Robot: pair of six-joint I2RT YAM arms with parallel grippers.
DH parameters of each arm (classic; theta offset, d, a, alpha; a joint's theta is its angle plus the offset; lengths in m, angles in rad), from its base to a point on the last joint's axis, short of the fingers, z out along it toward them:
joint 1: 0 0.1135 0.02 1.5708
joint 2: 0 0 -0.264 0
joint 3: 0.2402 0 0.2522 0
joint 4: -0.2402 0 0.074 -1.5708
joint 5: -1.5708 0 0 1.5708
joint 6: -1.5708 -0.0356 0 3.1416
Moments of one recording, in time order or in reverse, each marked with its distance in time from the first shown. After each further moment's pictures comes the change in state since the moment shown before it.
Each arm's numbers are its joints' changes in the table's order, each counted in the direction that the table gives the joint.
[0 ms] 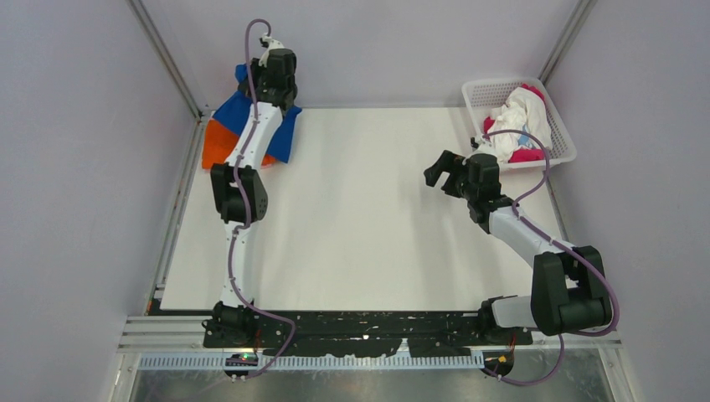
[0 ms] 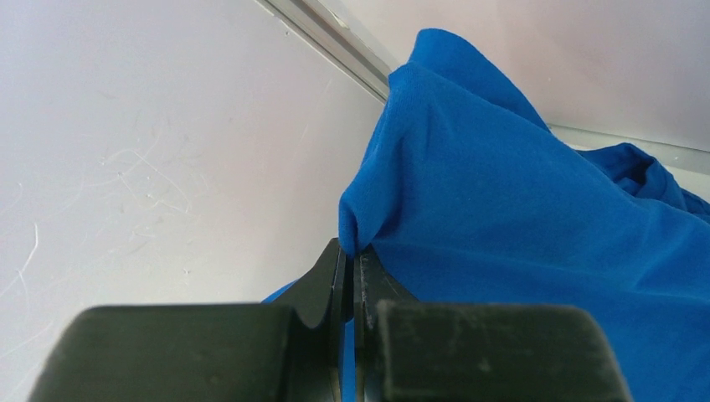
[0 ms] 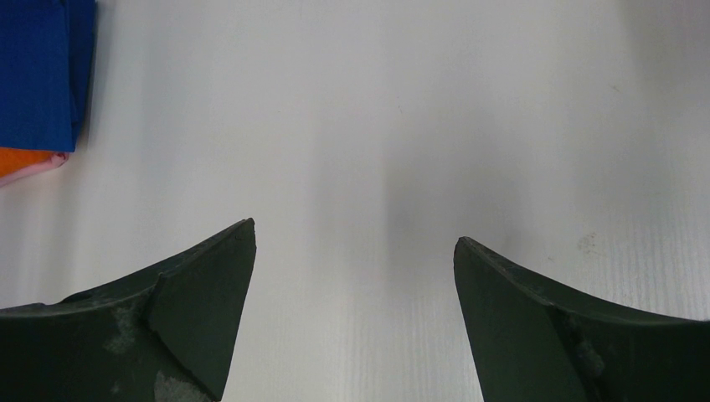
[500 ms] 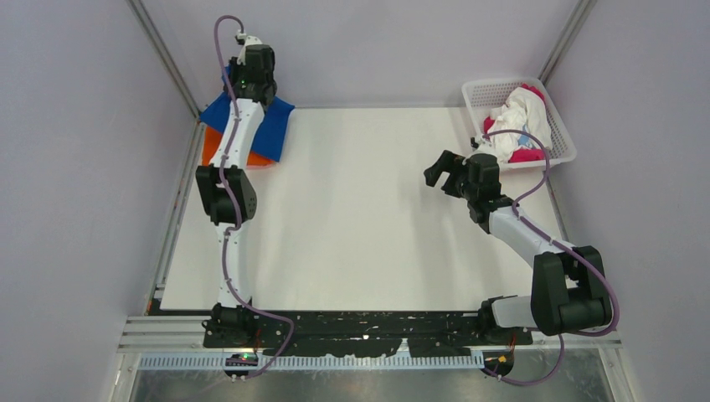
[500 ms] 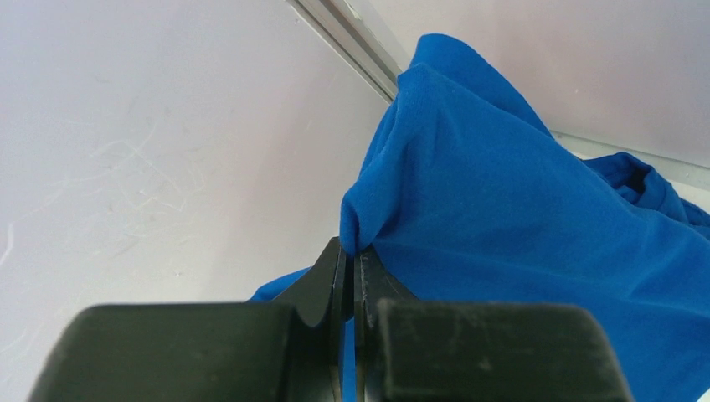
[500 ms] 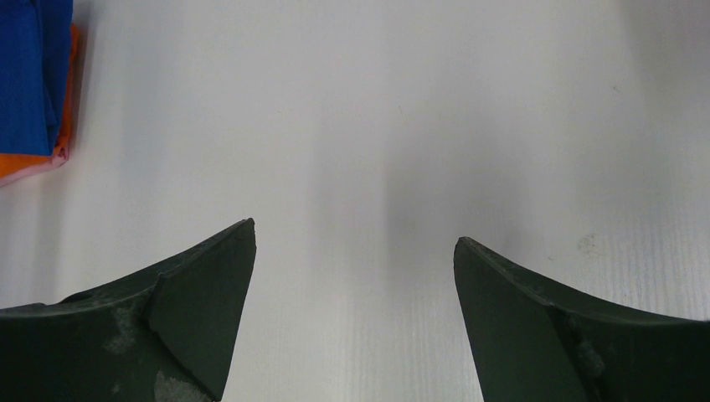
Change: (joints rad) left arm 0.077 0.055 -0.011 -0.079 -0.103 0.106; right arm 0.000 0.000 0.000 0.000 0.000 0.000
